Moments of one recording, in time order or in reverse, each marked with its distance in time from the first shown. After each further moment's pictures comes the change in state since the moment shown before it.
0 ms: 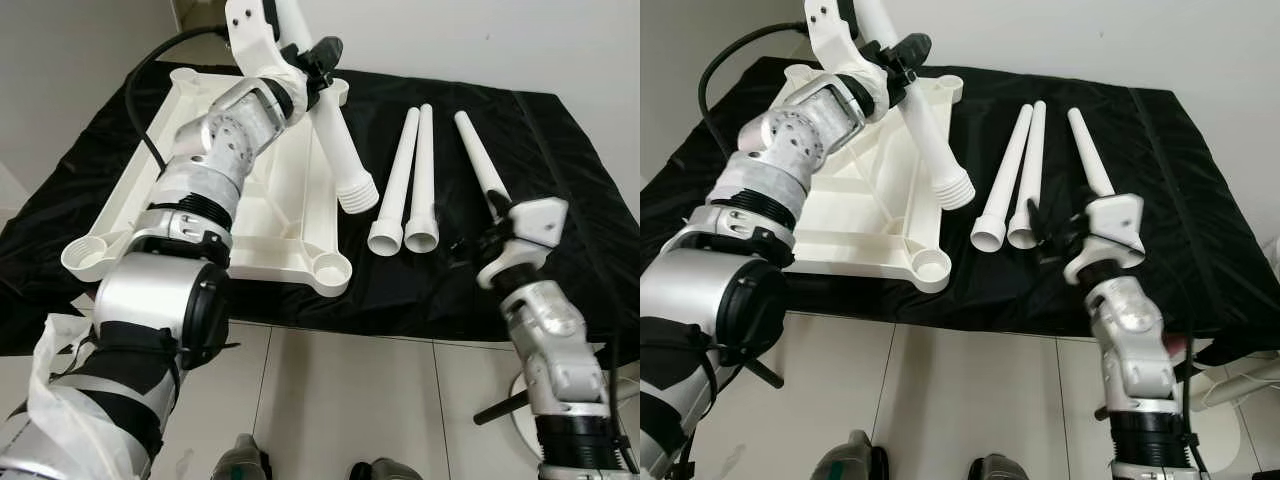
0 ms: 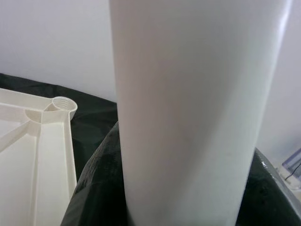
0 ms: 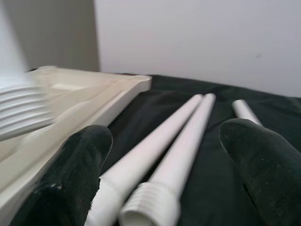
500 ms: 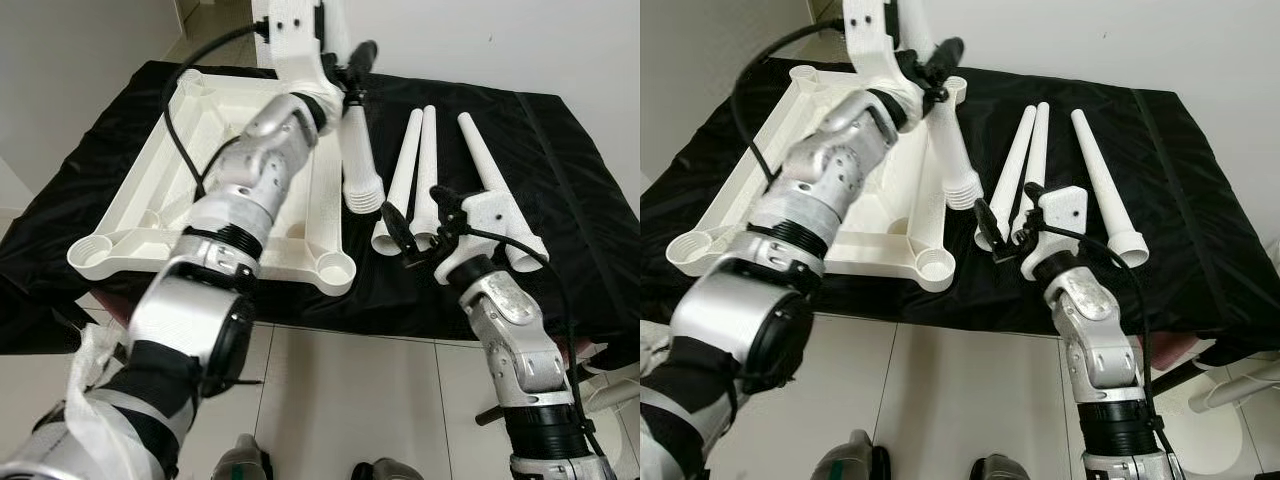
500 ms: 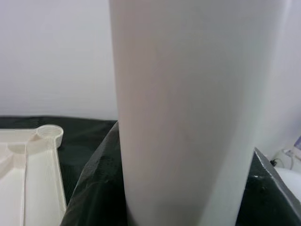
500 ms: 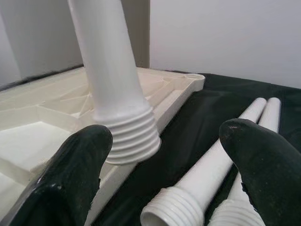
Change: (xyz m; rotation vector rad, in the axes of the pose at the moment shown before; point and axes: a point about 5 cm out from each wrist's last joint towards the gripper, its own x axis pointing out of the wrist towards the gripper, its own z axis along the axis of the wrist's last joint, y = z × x) left arm 0.000 -0.037 -0.029 0.189 -0.062 -0.116; right arm 0.019 0.041 -0.002 0.028 0.020 0.140
